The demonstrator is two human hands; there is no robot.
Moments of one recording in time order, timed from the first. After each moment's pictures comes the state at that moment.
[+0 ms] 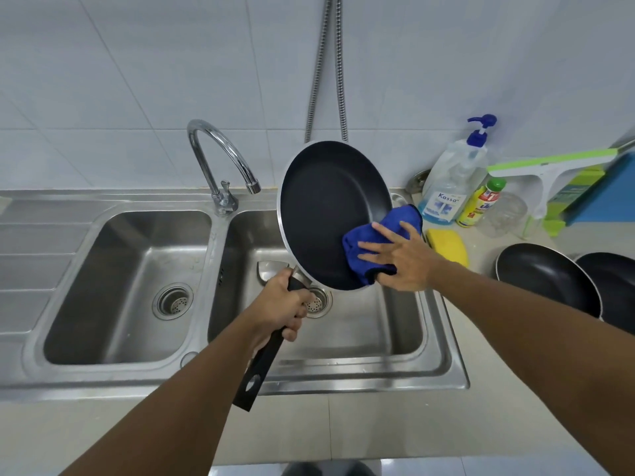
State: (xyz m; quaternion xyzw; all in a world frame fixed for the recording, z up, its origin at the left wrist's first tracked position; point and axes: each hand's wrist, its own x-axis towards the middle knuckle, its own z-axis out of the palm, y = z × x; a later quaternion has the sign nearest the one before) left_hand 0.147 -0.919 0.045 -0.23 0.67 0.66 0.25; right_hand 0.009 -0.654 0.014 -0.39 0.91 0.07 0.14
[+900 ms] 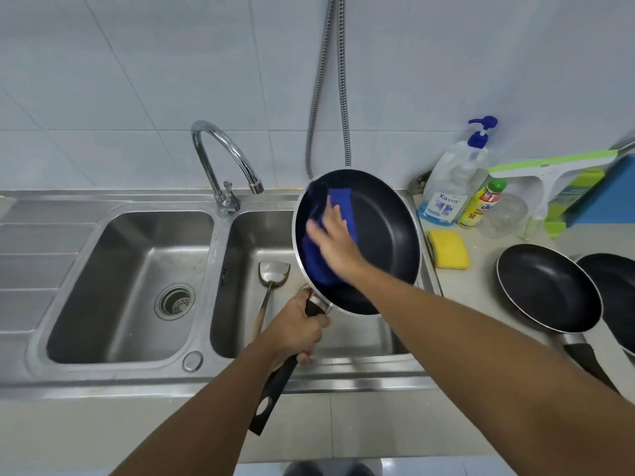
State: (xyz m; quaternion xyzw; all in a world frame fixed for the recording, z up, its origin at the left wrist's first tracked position) left_hand 0.173 -0.897 0.028 -0.20 0.69 0.63 0.28; right_hand 0.034 -0.797 0.023 -0.12 0.85 -0.49 0.14
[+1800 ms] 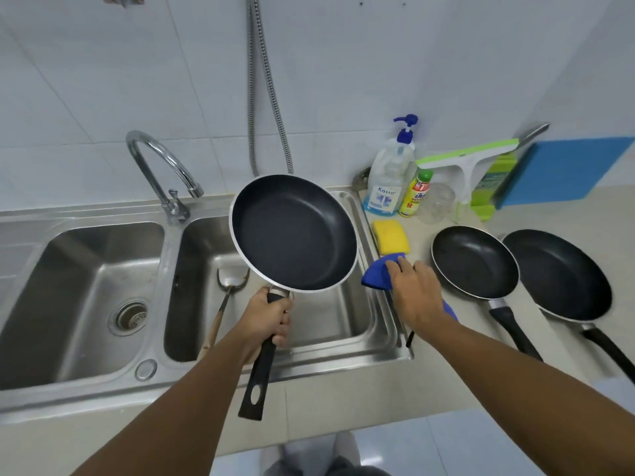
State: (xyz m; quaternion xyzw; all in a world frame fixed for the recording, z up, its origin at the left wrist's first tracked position) left_hand 0.168 -0.855 0.022 -0.26 0.64 0.68 0.24; right_hand 0.111 -0.571 -0.001 -0.08 0.99 0.13 0.03
